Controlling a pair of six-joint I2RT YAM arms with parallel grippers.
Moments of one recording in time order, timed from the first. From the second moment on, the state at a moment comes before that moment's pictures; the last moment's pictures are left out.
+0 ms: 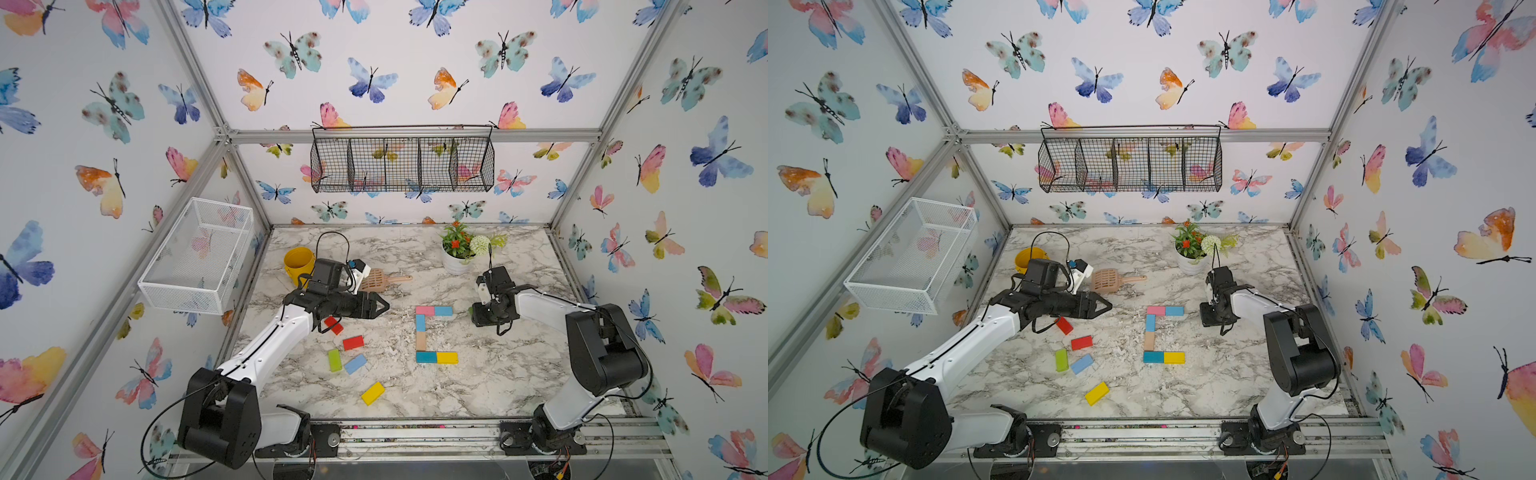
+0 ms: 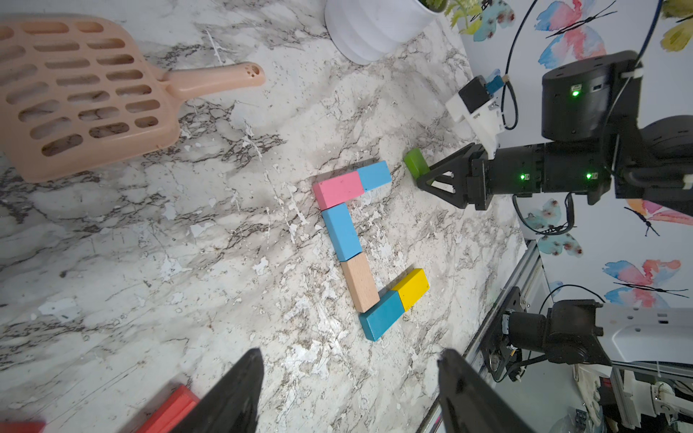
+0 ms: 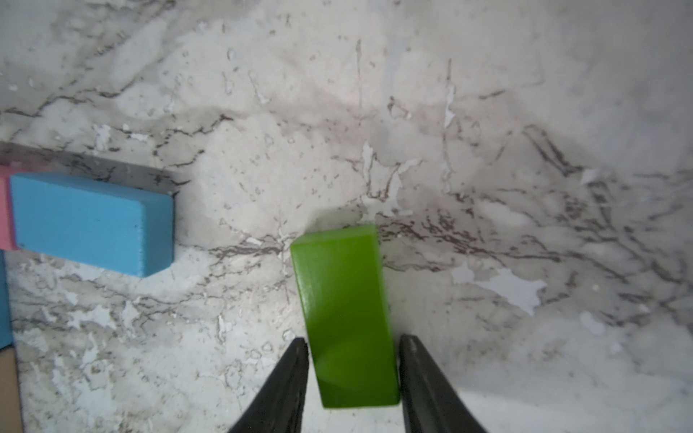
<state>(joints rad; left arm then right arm) -0.34 1.31 0.93 -0.48 0.63 -0.26 0.31 1.69 0.93 -0.49 -0.07 0.15</state>
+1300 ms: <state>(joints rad) -0.33 1.31 0.92 -0.48 0.61 -0.26 0.32 1.49 0.91 -0.51 -0.09 0.22</state>
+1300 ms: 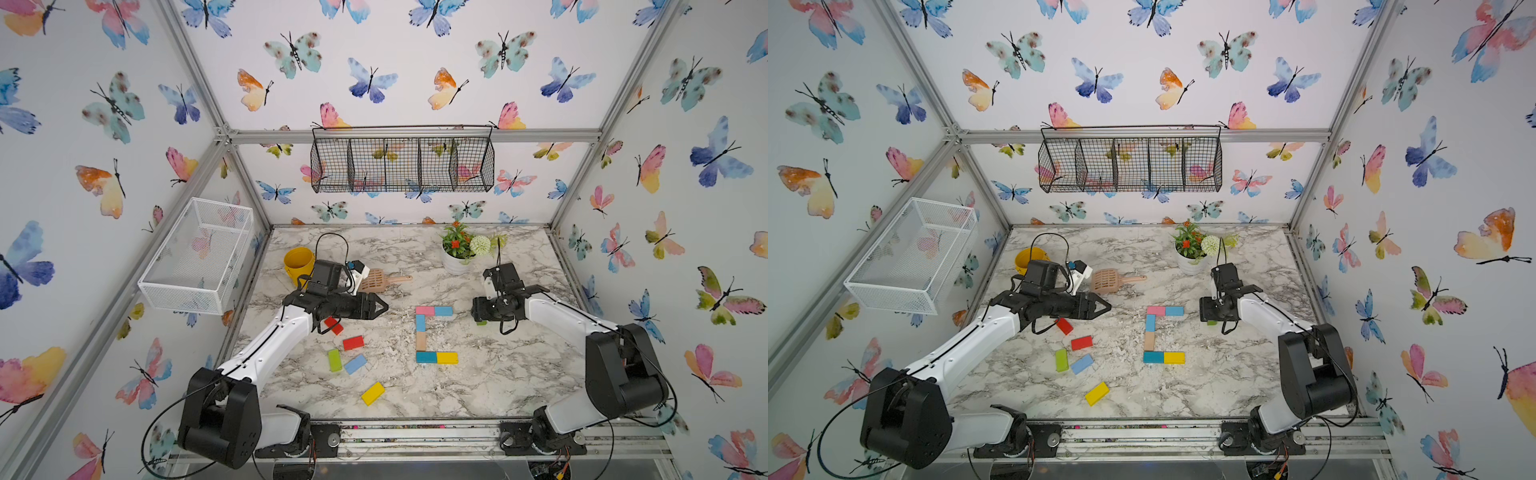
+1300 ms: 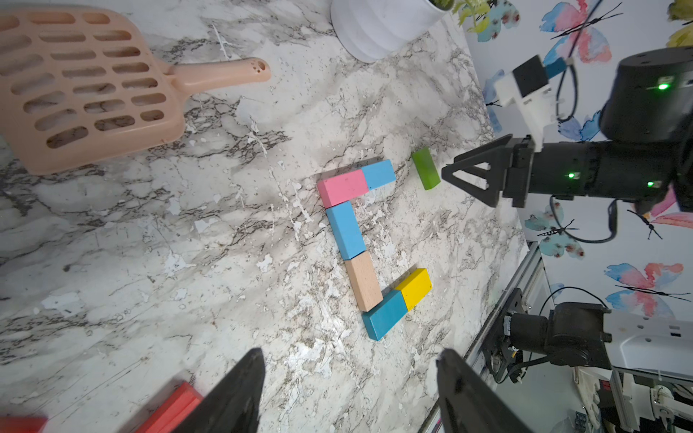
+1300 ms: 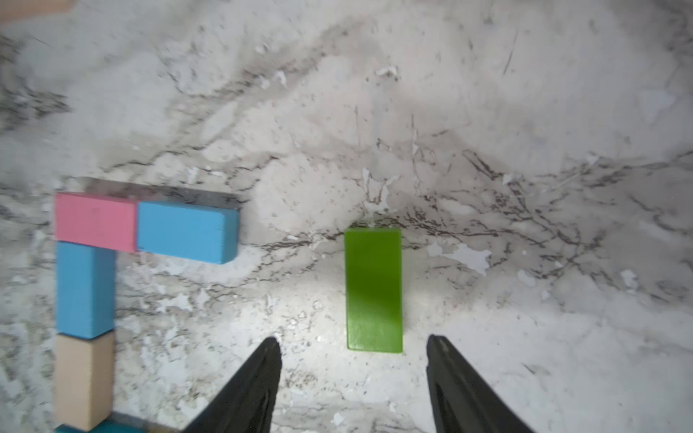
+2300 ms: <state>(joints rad) -0.46 1.29 0.83 -0.74 0.01 -0.46 0.36 1.31 0.78 -0.52 -0.33 0.17</state>
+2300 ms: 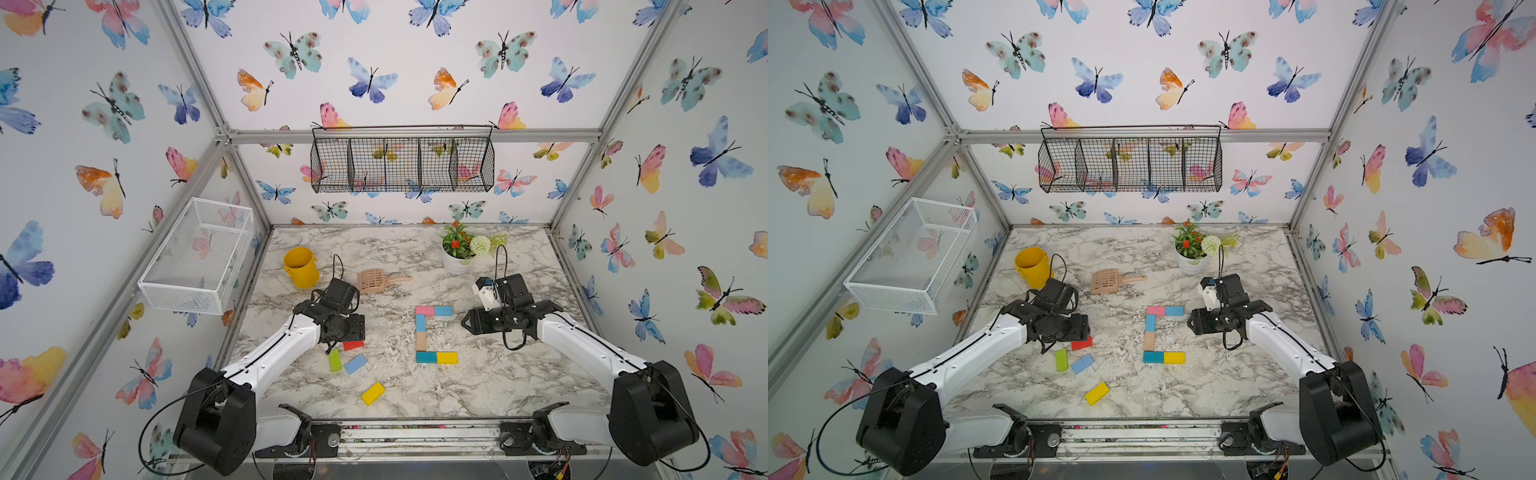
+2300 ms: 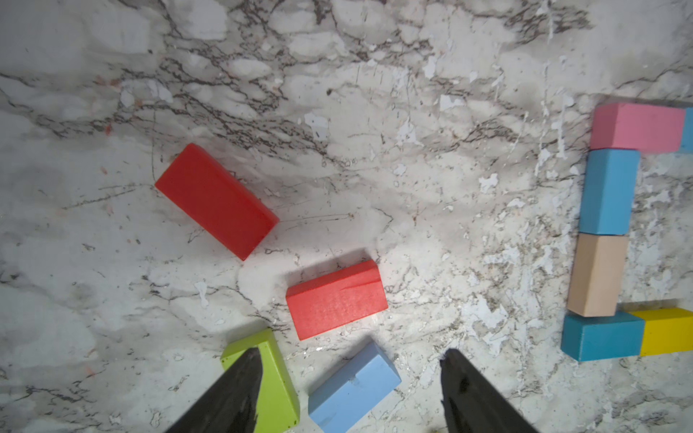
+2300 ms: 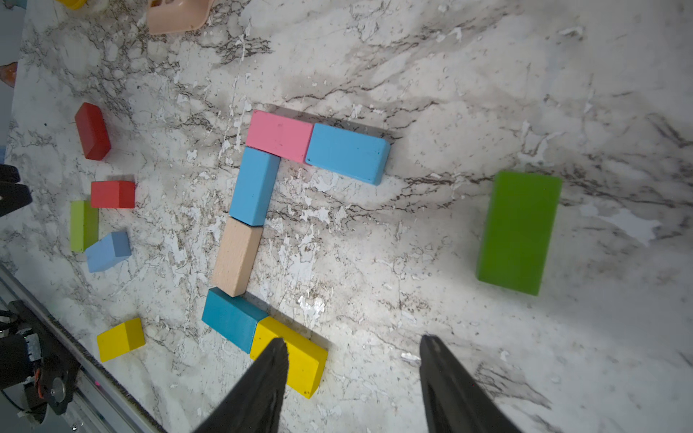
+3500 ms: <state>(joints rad) -0.47 1.47 0.76 -0.54 0.15 -0.50 0.36 1.28 0.73 -0.49 -0.36 0.17</state>
